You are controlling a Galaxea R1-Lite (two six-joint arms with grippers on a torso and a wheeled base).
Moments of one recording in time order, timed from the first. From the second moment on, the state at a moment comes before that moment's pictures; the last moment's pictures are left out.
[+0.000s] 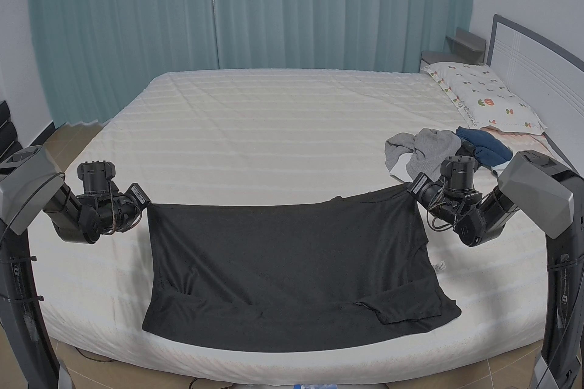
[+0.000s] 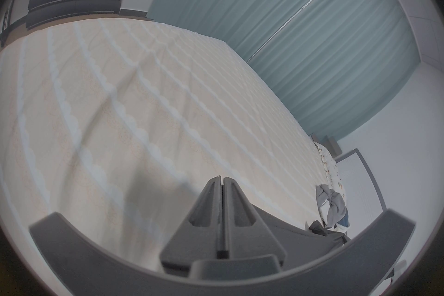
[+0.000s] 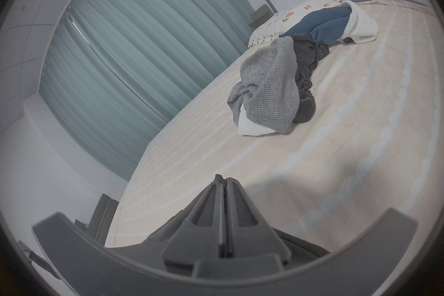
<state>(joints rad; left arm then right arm) 0.13 2.28 -1.04 -0.71 -0.22 -0.71 0.16 2.42 -1.19 -0.91 -0.02 0.75</state>
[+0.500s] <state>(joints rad) 0.13 2.31 -1.00 -0.76 -0.23 -0.59 0.11 2.37 -1.10 -0.92 0.07 0.73</state>
